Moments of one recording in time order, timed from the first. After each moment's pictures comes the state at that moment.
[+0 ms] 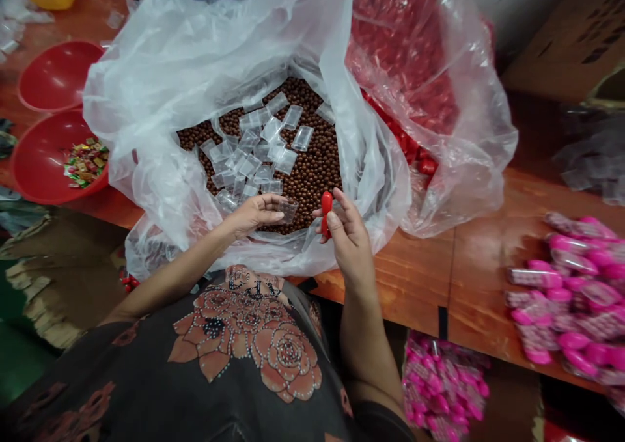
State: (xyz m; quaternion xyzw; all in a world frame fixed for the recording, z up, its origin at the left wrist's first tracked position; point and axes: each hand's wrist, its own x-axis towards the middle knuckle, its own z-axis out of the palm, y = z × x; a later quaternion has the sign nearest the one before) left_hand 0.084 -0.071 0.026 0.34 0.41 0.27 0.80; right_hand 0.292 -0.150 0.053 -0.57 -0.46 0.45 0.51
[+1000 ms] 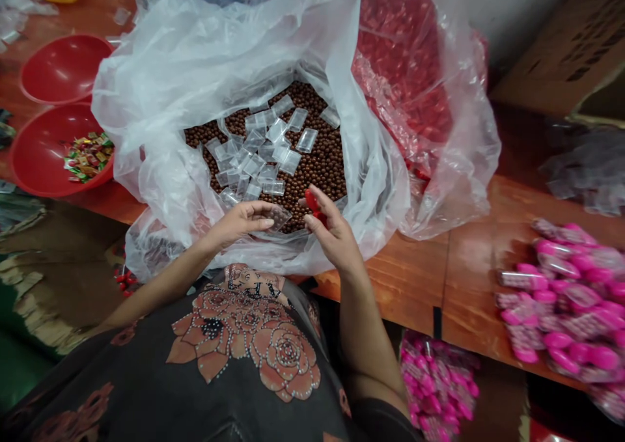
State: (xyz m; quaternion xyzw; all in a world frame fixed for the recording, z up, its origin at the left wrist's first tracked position) left_hand 0.052 -0.093 0.047 0.45 0.38 0.27 0.76; right_hand 0.283 -0.135 0.048 -0.51 -0.60 0.45 0.42
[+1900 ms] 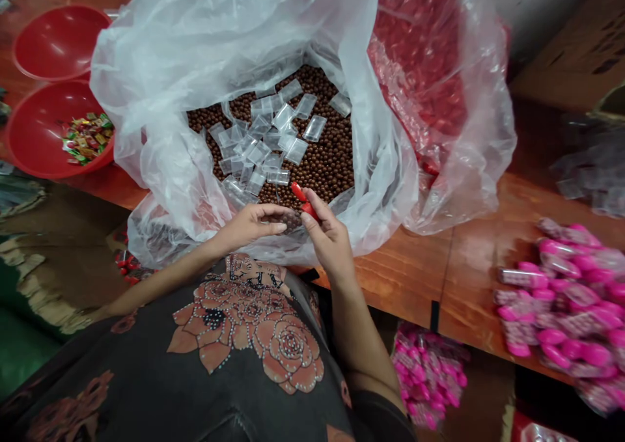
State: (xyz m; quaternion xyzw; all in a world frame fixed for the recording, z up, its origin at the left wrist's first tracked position) left_hand 0.066 -0.119 0.057 0.54 0.39 0.26 0.70; right_hand 0.255 -0.161 0.049 -0.55 -0.53 0.47 0.46
